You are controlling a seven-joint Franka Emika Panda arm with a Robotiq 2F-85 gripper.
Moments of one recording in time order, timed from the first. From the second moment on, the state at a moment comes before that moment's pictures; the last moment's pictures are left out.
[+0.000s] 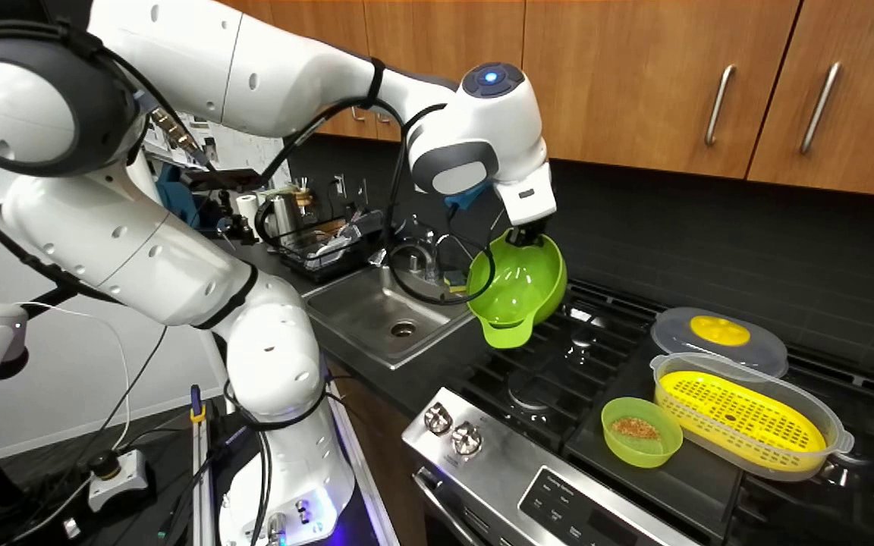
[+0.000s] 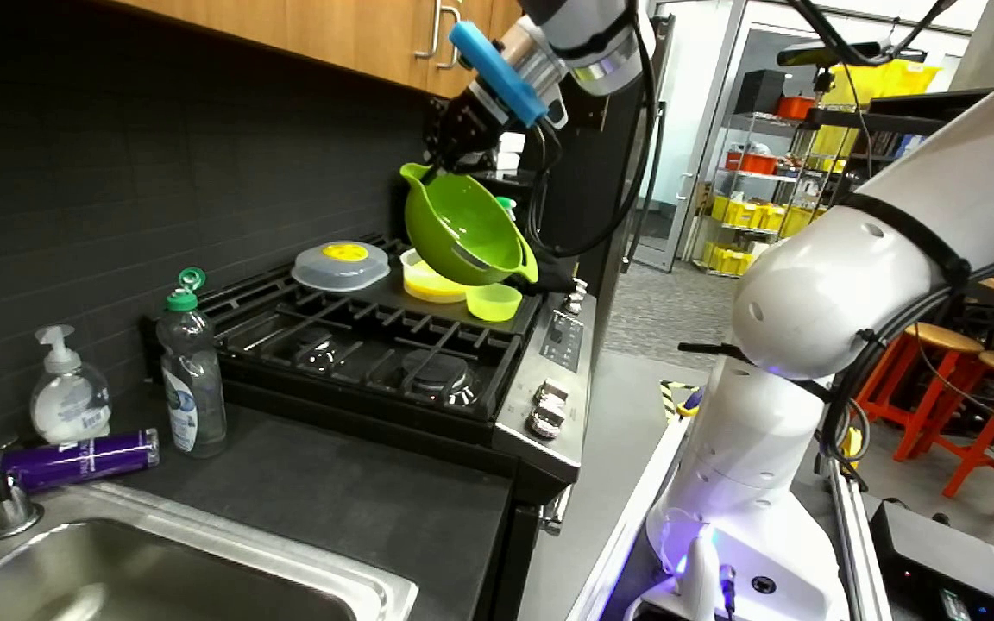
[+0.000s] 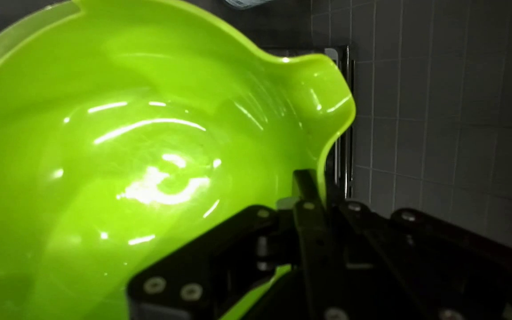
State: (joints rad) arm -0.07 -0.62 -0.04 -2.61 0.56 2.49 0.81
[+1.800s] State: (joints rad) arm -0.21 -0.62 -0.17 -2.52 0.55 2.37 0.75
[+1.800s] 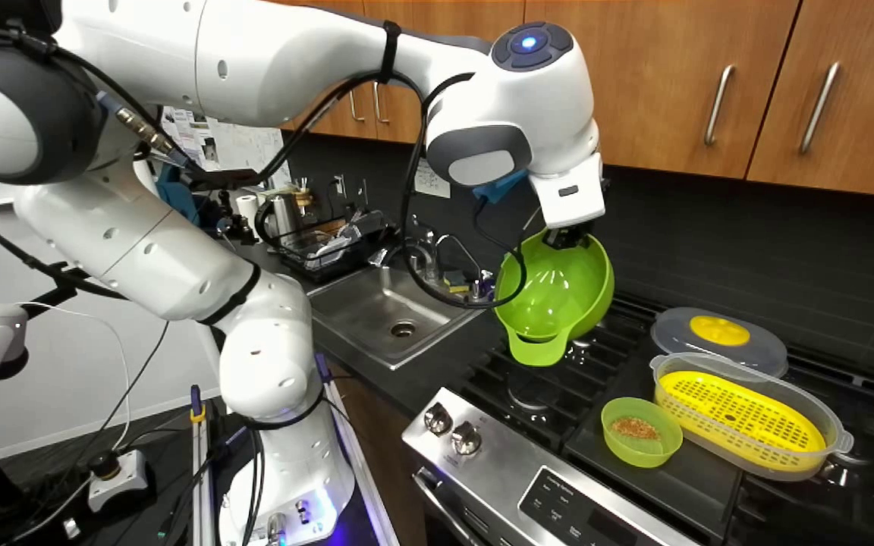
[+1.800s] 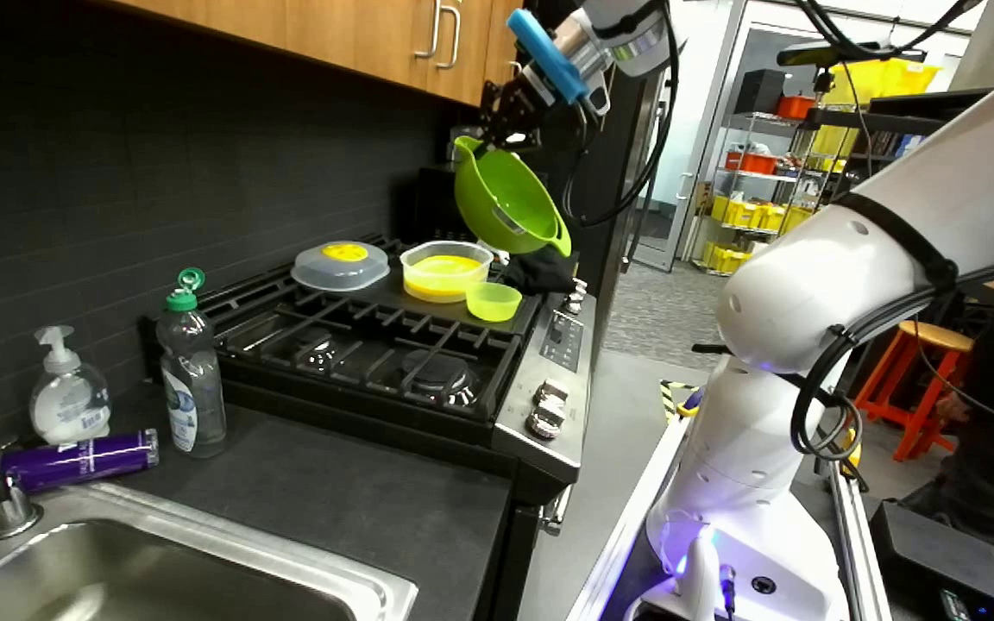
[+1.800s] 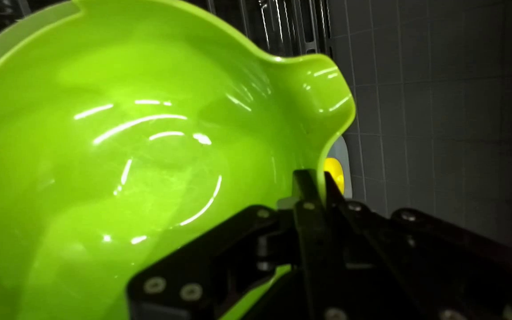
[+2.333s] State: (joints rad) arm -0.21 -0.56 -0.17 -2.44 0.55 2.33 0.73
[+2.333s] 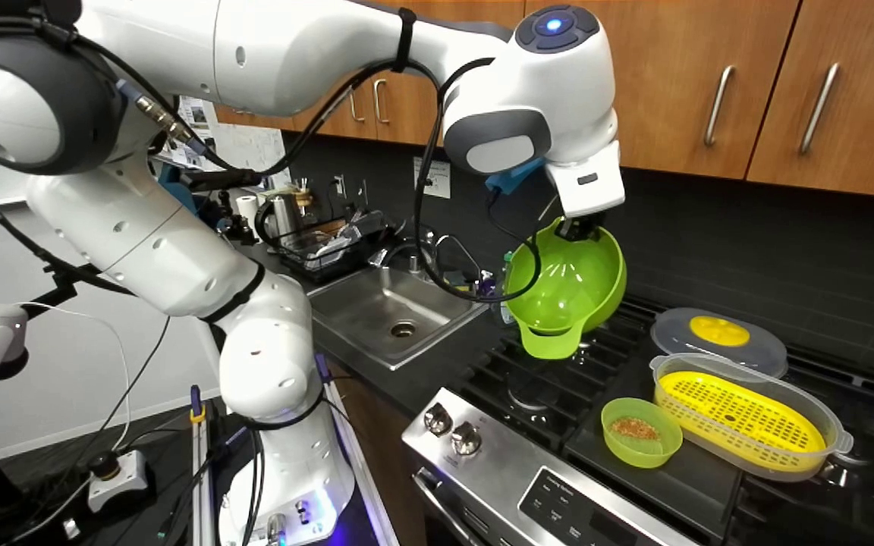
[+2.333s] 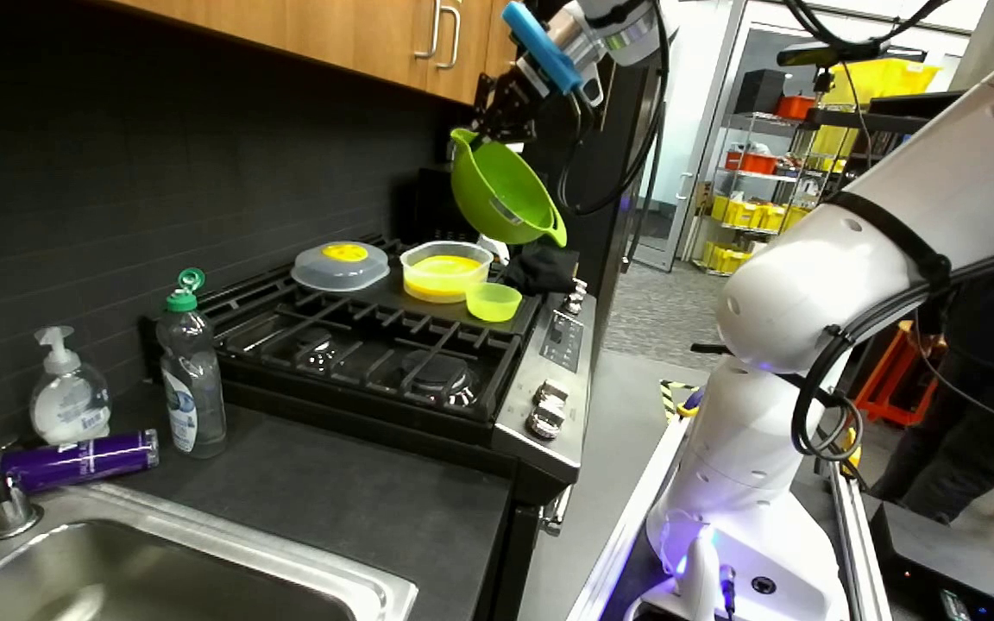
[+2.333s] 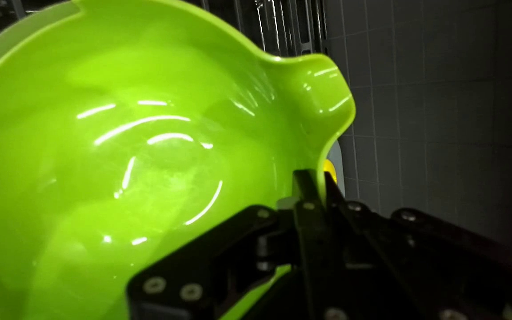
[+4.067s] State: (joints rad) arm -0.03 -0.43 0.00 -2.46 0.61 2.54 0.91
